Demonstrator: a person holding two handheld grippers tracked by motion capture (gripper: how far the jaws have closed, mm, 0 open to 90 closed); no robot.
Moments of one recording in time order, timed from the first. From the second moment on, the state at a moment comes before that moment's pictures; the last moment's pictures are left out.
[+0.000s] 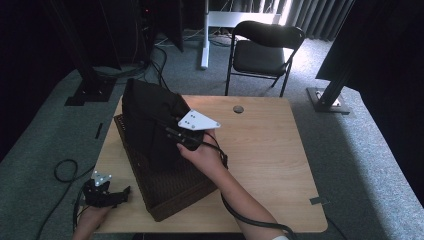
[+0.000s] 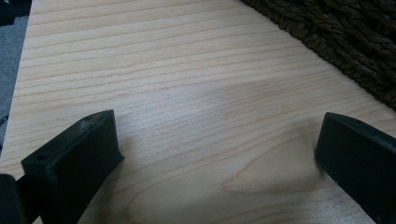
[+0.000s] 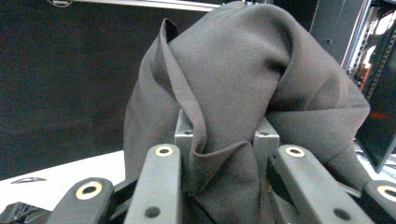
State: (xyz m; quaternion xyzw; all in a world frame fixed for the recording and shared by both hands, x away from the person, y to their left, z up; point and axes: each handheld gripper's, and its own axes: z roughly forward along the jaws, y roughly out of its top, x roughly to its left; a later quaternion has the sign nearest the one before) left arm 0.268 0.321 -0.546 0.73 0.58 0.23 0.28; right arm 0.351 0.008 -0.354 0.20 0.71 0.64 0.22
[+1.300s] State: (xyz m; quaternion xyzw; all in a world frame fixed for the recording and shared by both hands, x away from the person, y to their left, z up) left arm 0.268 0.321 -0.546 0.73 0.58 0.23 0.28; right arm 0.367 -0.105 -0.315 0.26 0.66 0.64 0.30
